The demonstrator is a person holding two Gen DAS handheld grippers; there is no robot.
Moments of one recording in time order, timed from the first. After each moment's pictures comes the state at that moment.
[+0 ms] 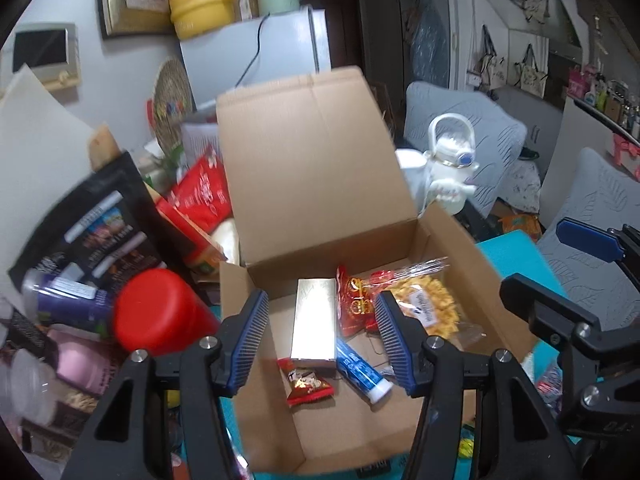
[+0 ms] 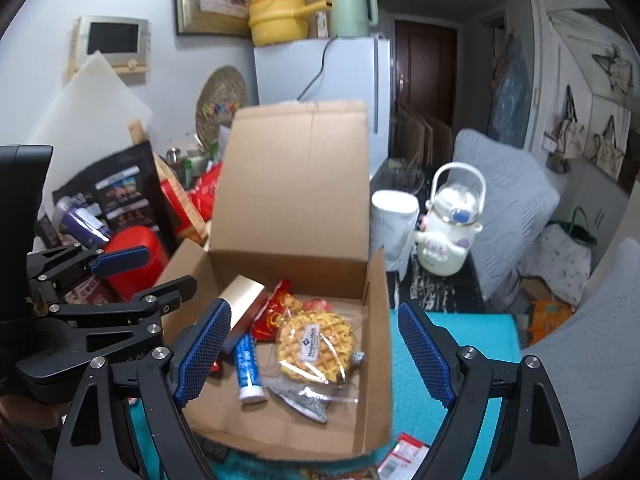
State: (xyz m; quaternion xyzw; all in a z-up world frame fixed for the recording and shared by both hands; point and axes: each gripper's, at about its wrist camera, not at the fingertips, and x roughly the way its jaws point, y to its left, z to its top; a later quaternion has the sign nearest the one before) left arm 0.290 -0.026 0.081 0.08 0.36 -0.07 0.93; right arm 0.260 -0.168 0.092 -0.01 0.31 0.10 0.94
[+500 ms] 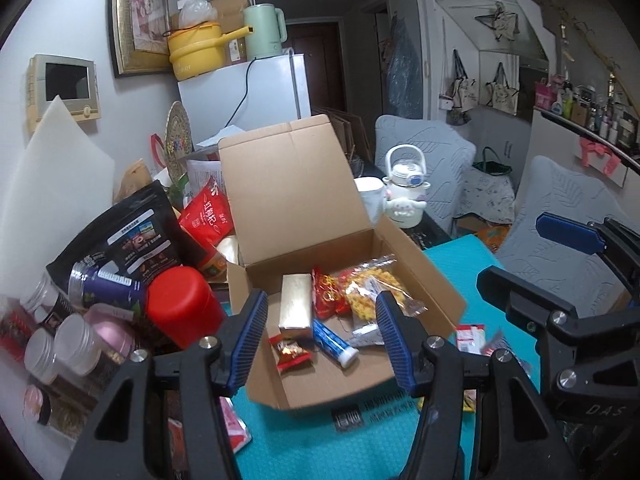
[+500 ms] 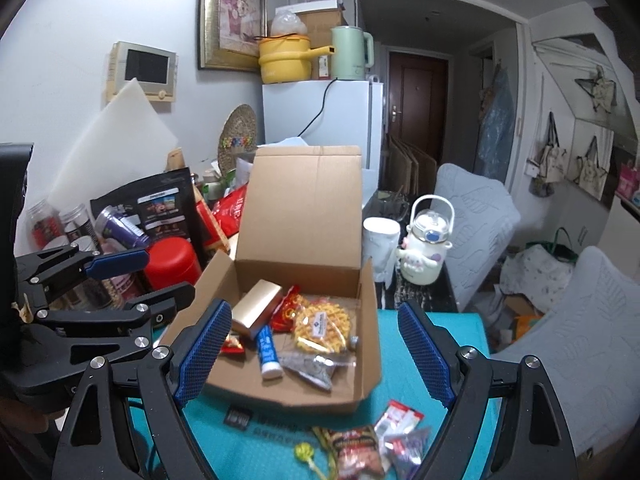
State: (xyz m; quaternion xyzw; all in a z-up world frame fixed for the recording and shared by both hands) left arm 0.185 -0.025 0.126 0.08 0.31 -0.11 0.94; right arm 0.159 -0.165 0.127 -0.02 0.26 0.09 0.96
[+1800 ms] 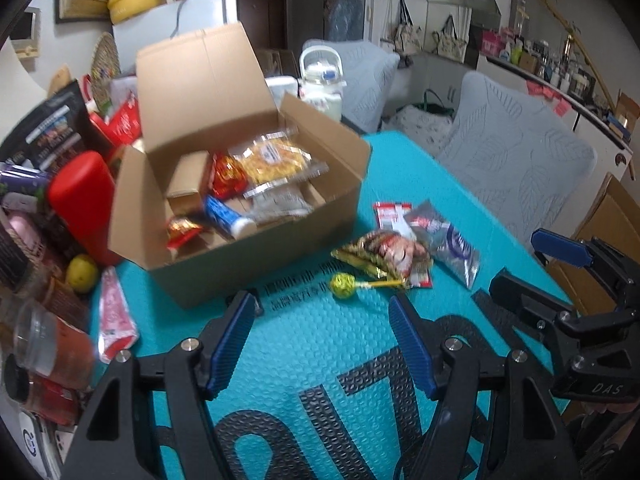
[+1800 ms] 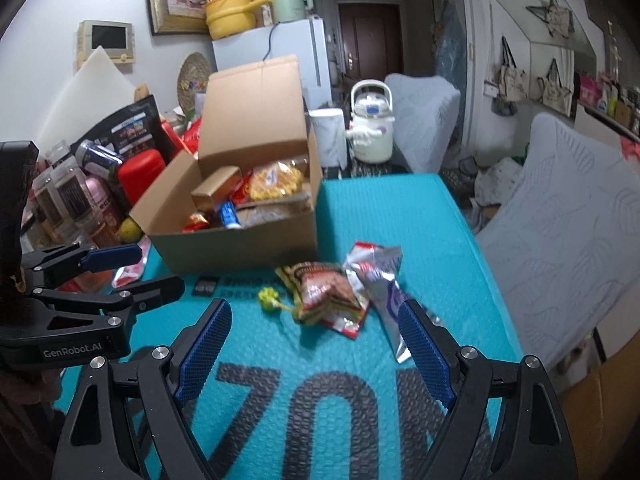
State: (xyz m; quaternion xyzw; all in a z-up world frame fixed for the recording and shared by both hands) left arm 0.116 -0.067 0.002 0.08 0.41 -0.21 0.88; right arm 0.057 -0.230 0.000 0.05 0.35 0.03 0.93
